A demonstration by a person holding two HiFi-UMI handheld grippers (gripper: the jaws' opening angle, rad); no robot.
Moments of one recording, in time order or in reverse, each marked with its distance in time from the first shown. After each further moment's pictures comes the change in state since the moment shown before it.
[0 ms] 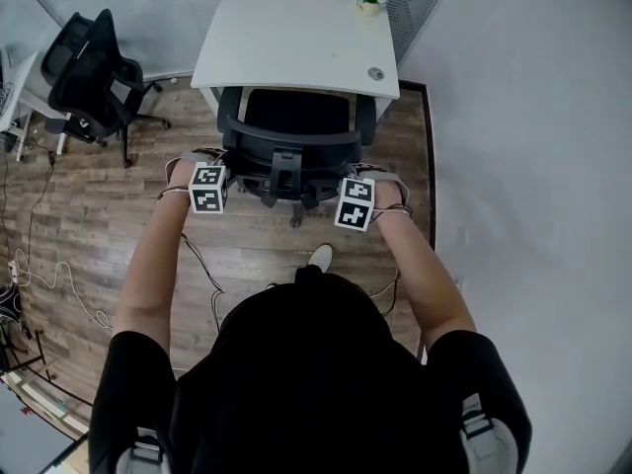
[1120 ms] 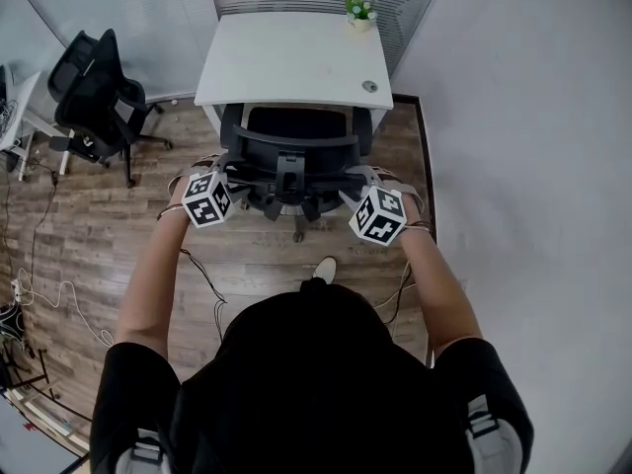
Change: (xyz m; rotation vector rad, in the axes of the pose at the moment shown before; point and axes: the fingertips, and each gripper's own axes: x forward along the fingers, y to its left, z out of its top) left arm -0.071 0.015 0.041 -0.227 -0.225 0.136; right arm -0.099 -0.013 0.025 0.181 -0.263 -0.190
